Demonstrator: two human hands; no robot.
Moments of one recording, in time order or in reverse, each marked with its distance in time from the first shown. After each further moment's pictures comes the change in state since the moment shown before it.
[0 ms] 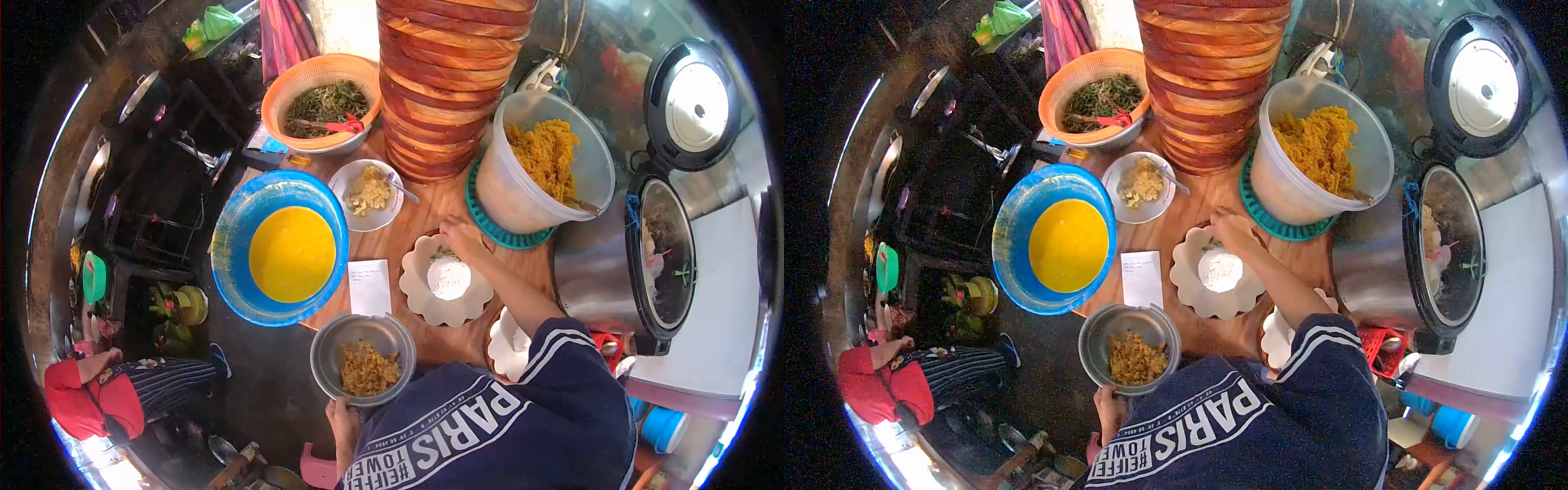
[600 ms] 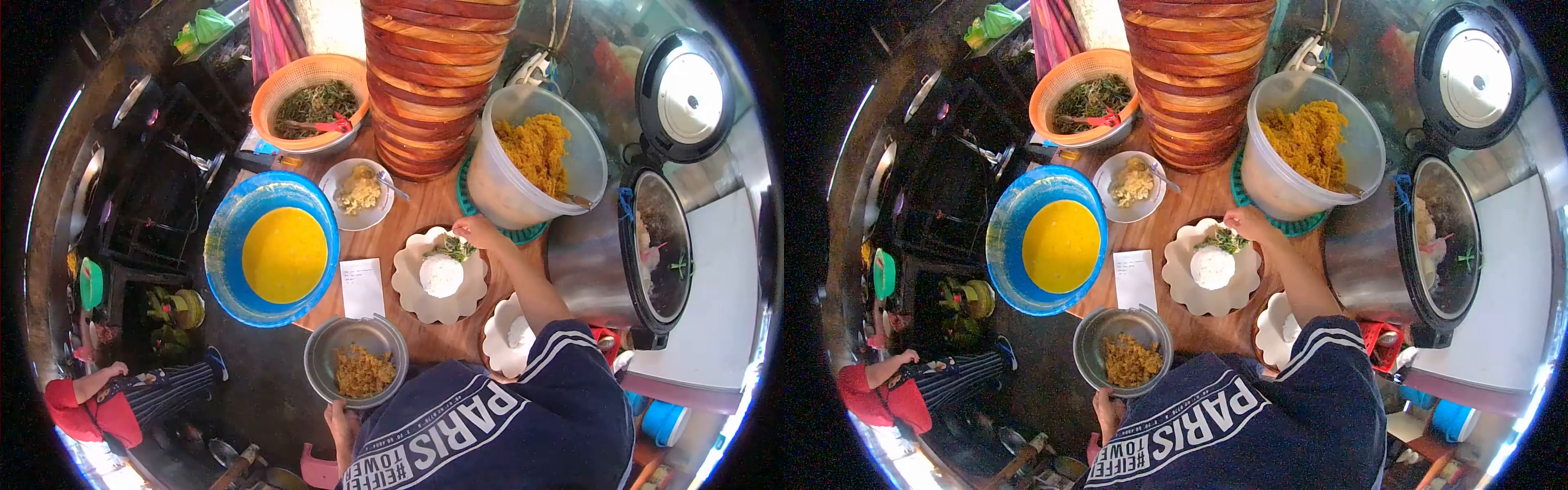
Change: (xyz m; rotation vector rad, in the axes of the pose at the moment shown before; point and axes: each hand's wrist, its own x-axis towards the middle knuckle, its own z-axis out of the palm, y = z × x) left_hand -0.006 -0.003 -0.003 -0.146 0.081 -0.232; right_hand -0.017 0.056 -0.027 0.429 -0.346 0.265
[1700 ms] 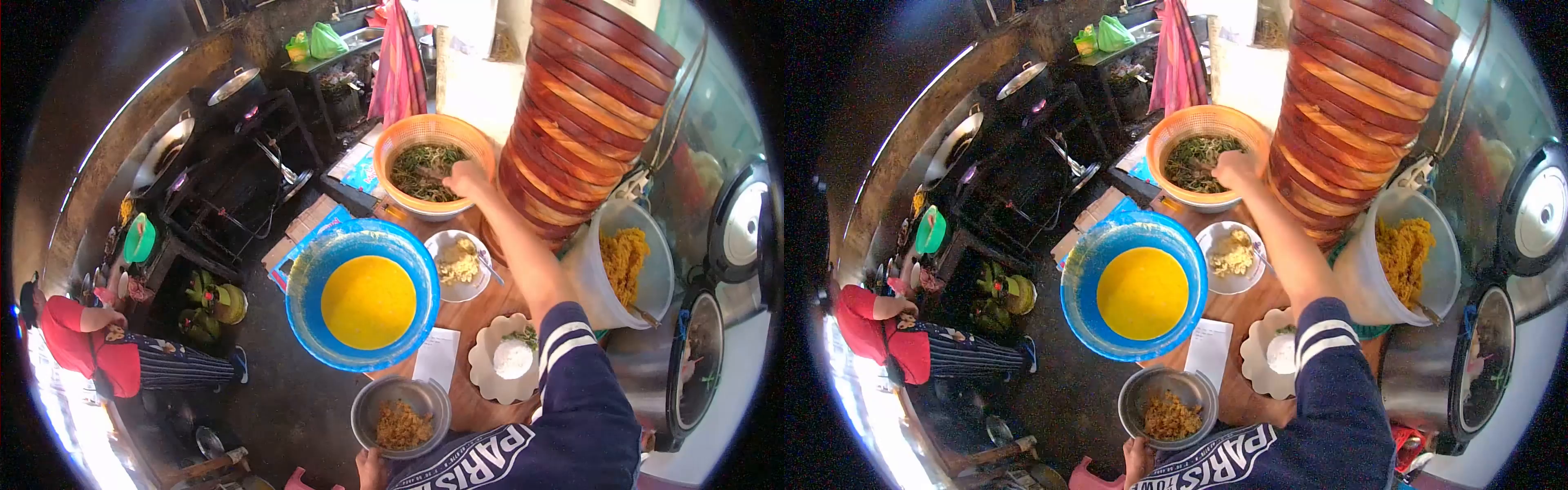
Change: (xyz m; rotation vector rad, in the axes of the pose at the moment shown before) left_hand 0.001 0.032 0.004 -0.057 0.163 -0.040; right_hand 0.308 -0.286 -0.045 -0.562 0.108 -0.012
